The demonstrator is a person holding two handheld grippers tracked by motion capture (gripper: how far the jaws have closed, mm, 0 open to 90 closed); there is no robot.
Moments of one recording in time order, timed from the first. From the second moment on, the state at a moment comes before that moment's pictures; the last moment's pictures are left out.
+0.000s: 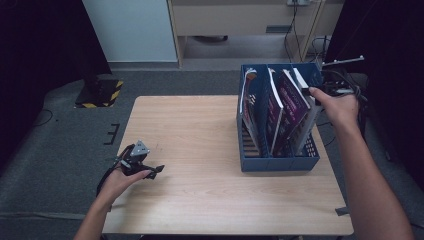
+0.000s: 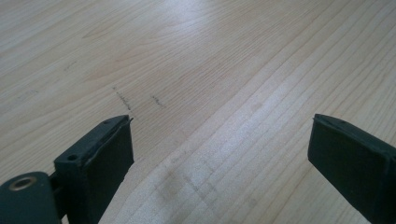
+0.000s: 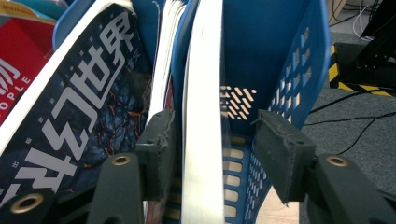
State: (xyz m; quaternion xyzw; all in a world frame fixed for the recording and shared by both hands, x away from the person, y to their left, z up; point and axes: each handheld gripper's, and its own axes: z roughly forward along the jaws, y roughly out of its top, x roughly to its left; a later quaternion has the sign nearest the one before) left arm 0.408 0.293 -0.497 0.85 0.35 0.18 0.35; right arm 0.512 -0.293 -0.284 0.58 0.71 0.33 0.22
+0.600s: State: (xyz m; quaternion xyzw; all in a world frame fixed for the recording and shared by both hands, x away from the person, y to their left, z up) left arm 0.408 0.293 -0.497 0.85 0.35 0.18 0.35; right arm 0.506 -0.293 -0.278 0.56 0.71 0.36 0.24
